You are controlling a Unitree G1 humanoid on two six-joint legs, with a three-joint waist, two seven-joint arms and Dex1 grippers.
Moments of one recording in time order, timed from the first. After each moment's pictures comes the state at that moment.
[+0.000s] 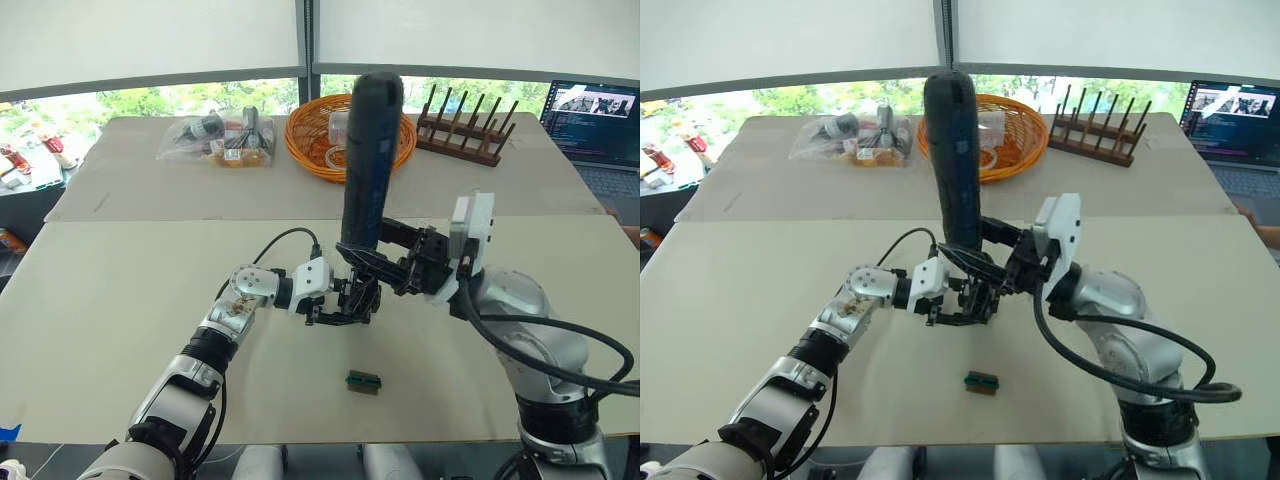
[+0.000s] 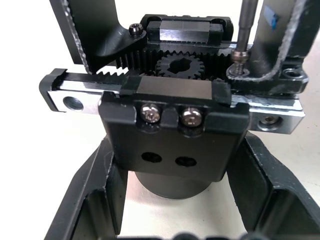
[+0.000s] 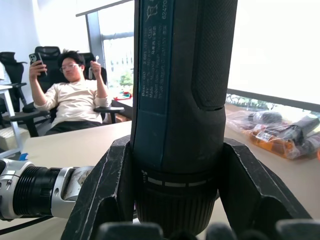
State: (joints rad) left arm -0.67 0.30 -0.33 0.52 -0.11 -0.15 -1.23; right arm -0.34 -0.44 0.00 -0.52 0.66 0.45 0.72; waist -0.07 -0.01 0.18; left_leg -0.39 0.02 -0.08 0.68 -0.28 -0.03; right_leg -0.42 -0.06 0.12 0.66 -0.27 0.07
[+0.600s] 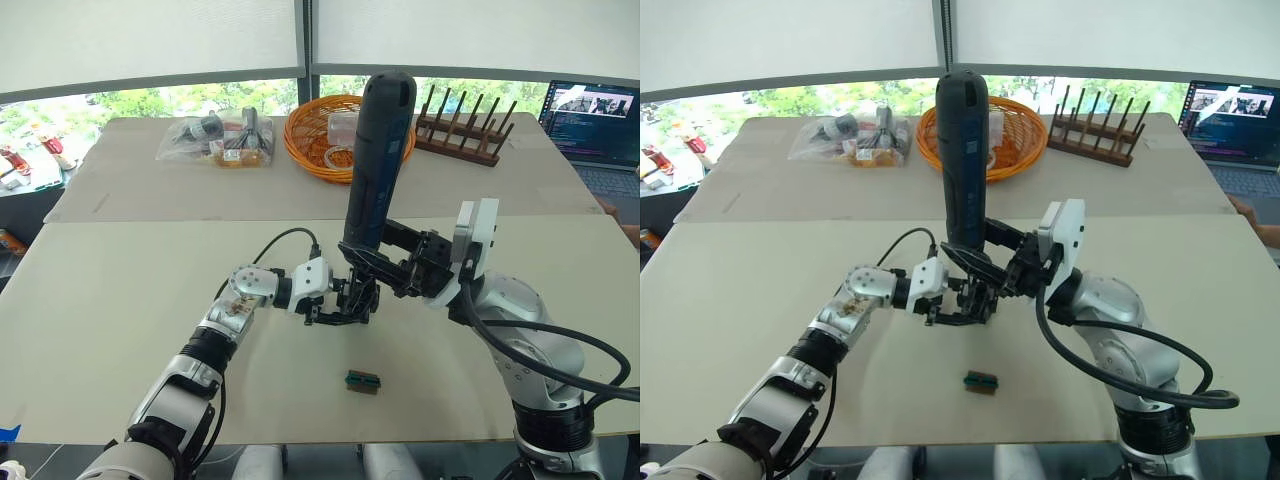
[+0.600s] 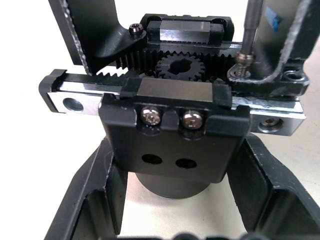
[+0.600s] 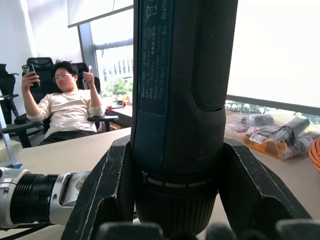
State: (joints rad) left arm -0.67 0.30 -0.33 0.52 -0.11 -0.15 -1.23; right arm -0.33 -0.41 0.01 -0.53 0.67 0.44 0.70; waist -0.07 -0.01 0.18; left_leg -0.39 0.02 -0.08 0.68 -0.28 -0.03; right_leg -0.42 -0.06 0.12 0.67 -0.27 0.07
